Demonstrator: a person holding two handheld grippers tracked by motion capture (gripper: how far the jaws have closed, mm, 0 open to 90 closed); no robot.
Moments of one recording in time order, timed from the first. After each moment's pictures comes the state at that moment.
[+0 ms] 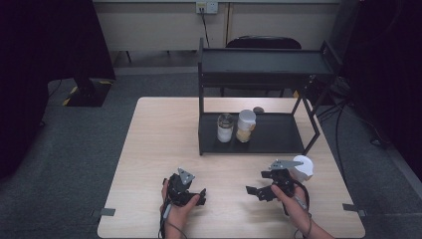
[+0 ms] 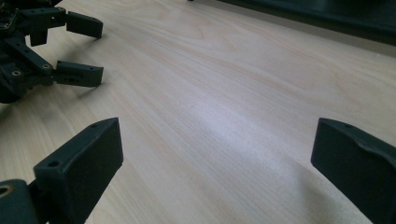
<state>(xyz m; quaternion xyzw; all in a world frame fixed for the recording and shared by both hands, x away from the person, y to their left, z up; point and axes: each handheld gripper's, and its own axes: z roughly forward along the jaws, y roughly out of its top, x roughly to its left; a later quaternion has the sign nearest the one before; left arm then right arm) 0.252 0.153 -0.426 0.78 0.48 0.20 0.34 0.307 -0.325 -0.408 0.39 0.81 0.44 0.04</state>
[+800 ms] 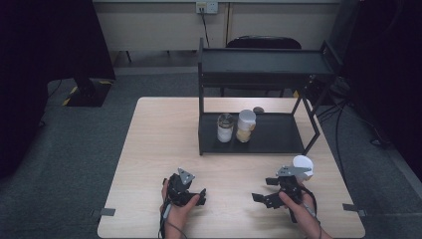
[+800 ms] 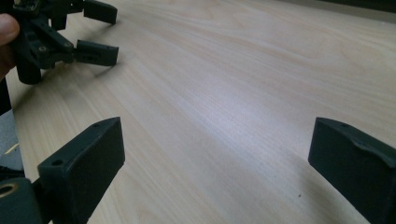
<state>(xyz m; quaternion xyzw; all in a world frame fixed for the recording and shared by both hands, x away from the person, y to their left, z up) 0.252 0.153 -0.426 0.78 0.48 0.20 0.34 0.294 -0.345 -0.411 0.38 0.81 0.45 0.02</state>
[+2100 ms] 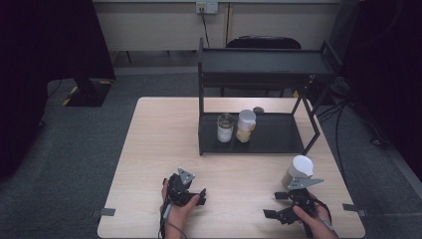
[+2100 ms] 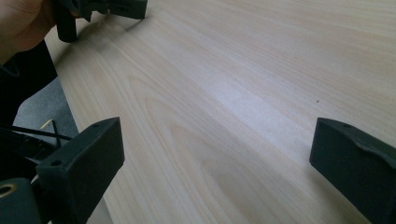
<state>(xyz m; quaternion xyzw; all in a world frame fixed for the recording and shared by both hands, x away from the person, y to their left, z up) 0.252 0.153 -0.426 0.78 0.48 0.20 0.34 0.275 -0.379 -0.413 0.38 0.82 0.43 -0.03</state>
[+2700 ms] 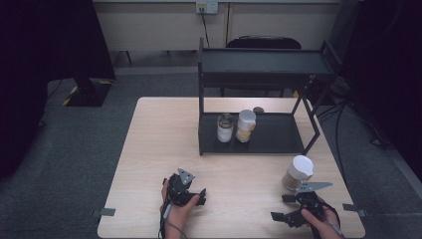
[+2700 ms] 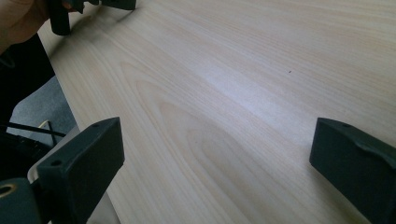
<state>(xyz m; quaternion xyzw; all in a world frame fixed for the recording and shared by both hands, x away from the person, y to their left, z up) 0.252 0.153 -0.426 0.78 0.48 0.20 0.34 0.265 -0.398 -0.413 0.39 0.82 0.43 -0.02</state>
